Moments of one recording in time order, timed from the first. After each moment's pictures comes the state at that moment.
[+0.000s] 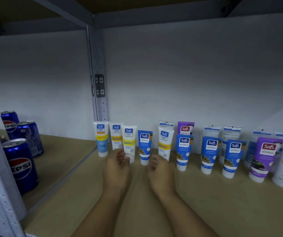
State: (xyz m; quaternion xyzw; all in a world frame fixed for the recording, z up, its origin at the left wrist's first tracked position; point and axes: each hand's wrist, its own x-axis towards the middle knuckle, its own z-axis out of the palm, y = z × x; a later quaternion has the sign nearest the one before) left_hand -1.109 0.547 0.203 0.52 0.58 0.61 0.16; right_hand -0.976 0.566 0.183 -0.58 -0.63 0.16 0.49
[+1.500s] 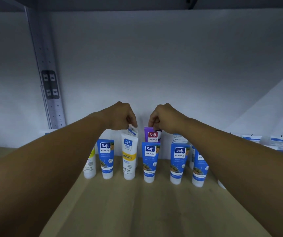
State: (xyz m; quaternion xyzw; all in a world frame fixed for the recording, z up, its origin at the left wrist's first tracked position) left_hand -1.032 0.687 0.375 0.88 0.45 0.14 0.00; right_hand -0.829 0.648 0.376 -0.55 -0.81 0.01 0.19
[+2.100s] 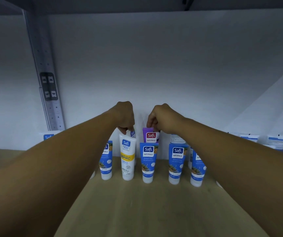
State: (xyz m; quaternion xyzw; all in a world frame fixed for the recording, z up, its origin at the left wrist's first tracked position) left_hand -0.996 0.683 0.385 0.77 0.62 0.13 0.14; right_hand -0.831 0.648 0.377 -0.56 -0.81 0.00 0.17
